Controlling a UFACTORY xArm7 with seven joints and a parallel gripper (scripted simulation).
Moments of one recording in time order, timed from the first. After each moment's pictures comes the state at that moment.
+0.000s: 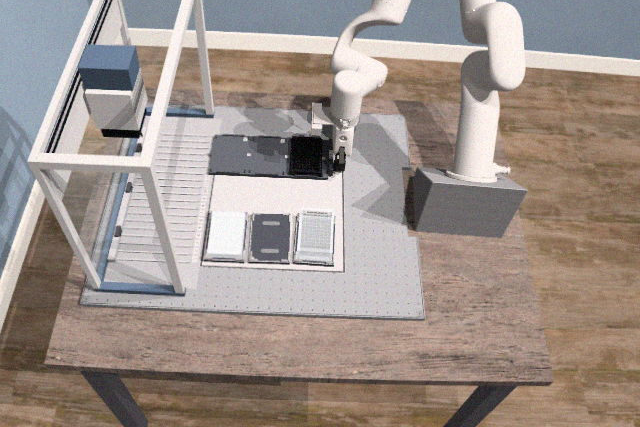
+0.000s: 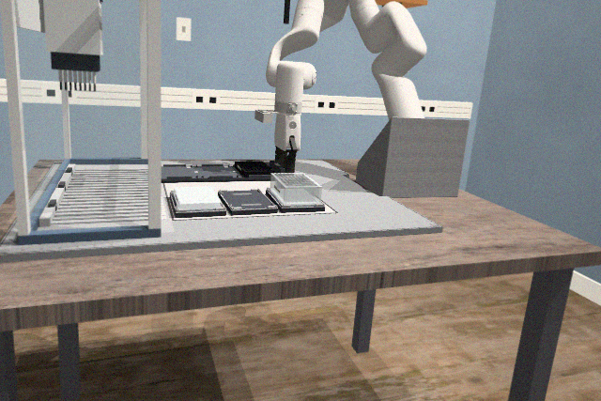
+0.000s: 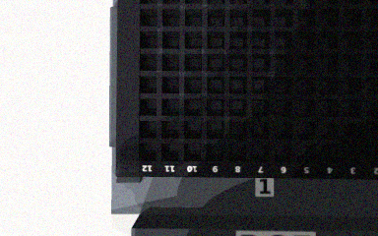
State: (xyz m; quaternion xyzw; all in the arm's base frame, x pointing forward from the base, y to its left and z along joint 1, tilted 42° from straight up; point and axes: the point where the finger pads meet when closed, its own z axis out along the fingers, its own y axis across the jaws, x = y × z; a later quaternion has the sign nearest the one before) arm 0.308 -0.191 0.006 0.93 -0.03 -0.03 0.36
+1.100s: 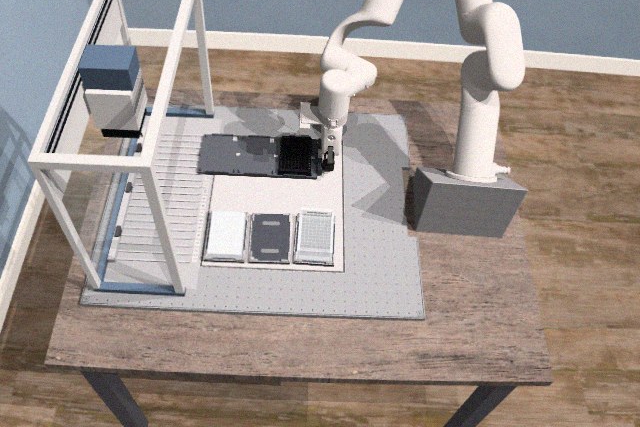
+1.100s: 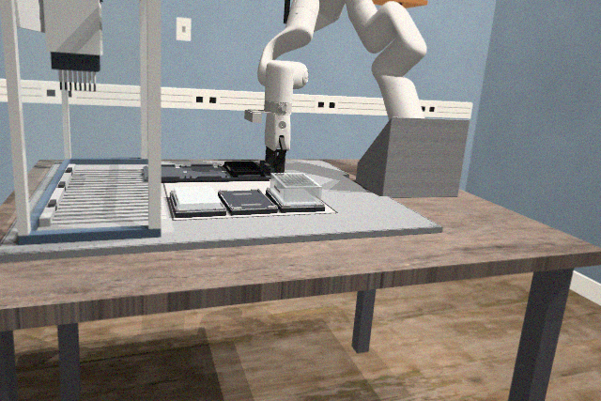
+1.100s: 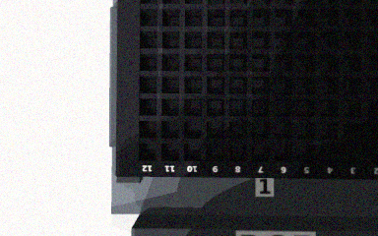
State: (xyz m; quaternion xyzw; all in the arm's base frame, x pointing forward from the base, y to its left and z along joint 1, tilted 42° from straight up) arm 0.337 -0.193 0.005 0.93 -0.03 -0.03 0.36
